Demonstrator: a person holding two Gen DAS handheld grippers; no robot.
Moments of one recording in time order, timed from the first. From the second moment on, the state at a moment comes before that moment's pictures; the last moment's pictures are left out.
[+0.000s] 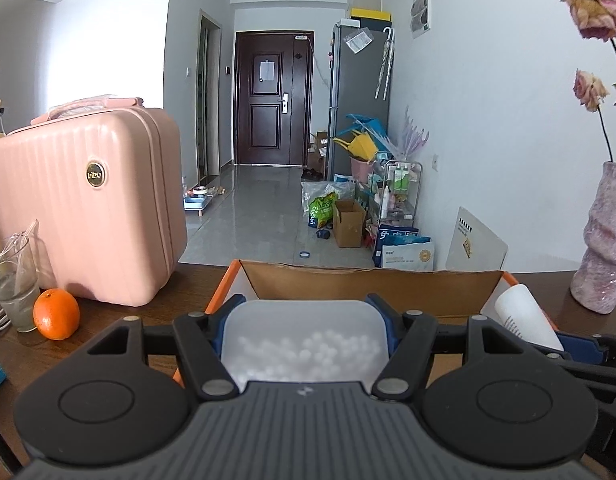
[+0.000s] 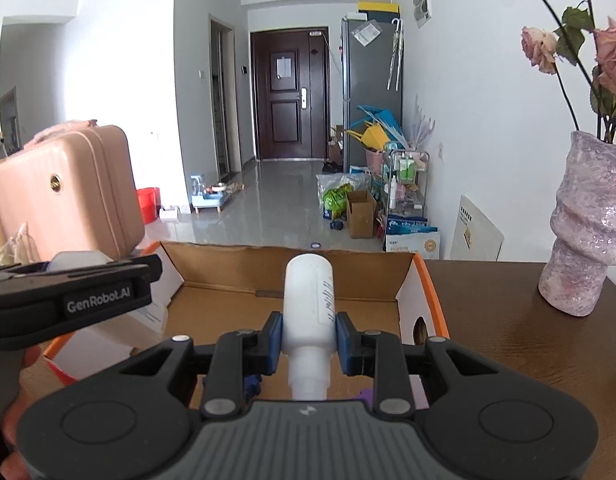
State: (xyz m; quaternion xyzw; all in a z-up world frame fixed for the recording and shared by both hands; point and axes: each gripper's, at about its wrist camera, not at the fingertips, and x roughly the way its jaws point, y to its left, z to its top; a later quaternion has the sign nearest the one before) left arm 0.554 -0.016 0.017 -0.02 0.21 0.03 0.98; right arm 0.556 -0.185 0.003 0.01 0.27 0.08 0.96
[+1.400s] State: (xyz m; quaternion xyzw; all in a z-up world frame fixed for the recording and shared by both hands) left arm 0.546 -0.001 0.021 -0.04 0.24 0.02 0.97; right arm 0.552 -0.194 -0.001 -0.01 0.28 0.05 0.96
